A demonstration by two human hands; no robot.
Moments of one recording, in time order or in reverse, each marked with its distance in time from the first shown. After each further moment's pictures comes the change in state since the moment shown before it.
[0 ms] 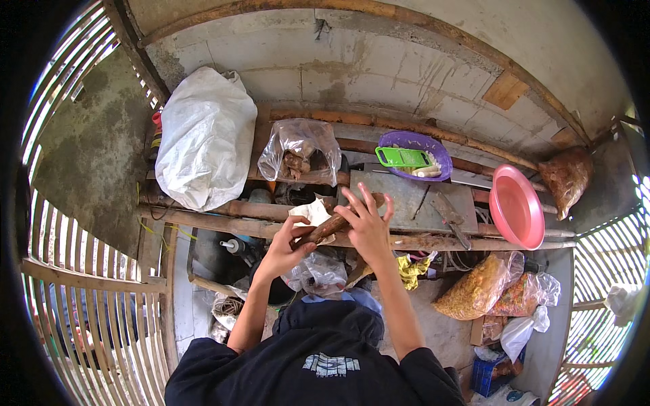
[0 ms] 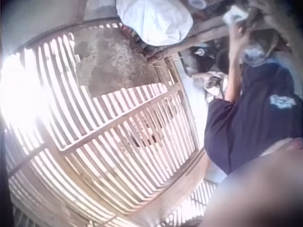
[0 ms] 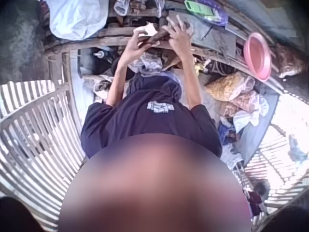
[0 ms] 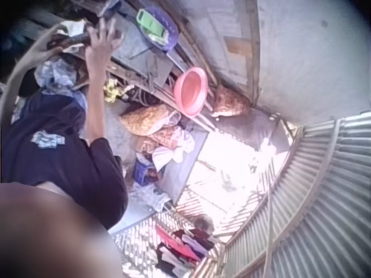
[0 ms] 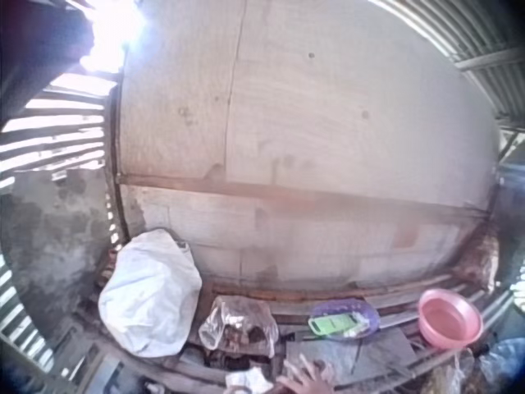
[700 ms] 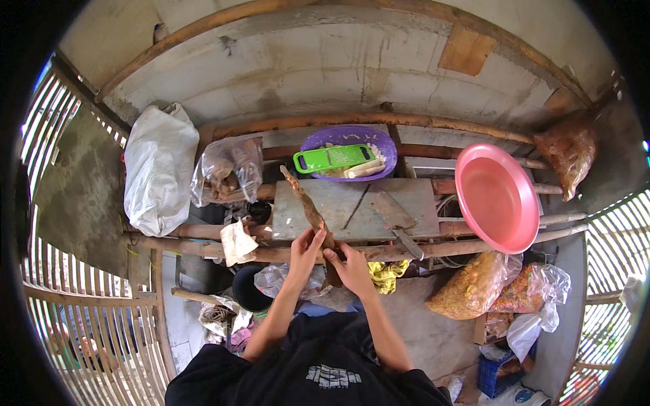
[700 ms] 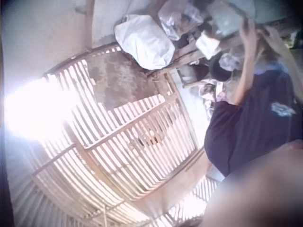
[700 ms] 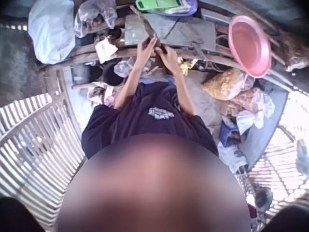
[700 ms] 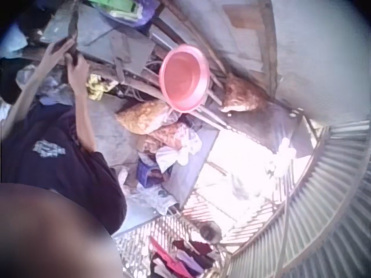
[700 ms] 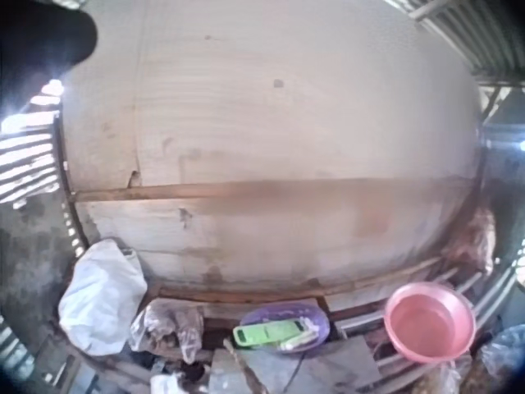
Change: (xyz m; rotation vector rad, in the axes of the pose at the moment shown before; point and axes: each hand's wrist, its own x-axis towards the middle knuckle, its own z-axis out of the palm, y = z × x) left_hand 0.054 -0.040 0.101 -0.221 0.281 -0.102; right_hand -0.074 0.022 0.011 0.936 -0.110 0.632
